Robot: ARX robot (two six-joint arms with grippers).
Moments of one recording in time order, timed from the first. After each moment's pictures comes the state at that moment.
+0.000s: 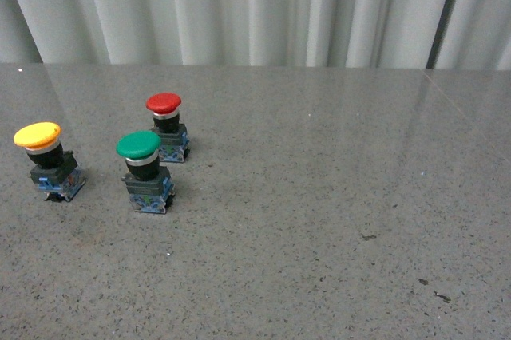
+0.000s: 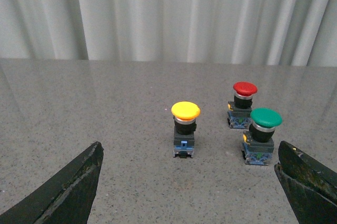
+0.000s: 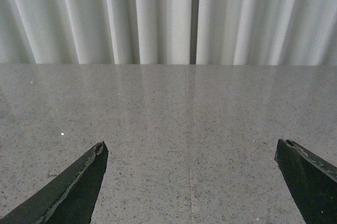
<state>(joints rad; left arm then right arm) 0.00 0.01 0.01 0.00 0.00 0.00 0.00 0.00 0.01 0.00 0.00 0.00</state>
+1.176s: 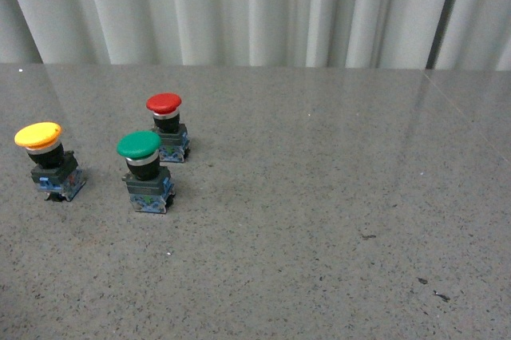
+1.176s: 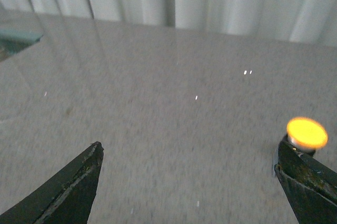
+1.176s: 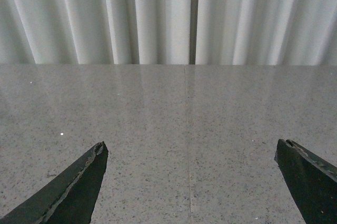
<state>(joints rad) 0.17 0.66 0.27 0.20 -0.17 0.02 0.00 0.00 0.01 0.00 0.00 0.00</state>
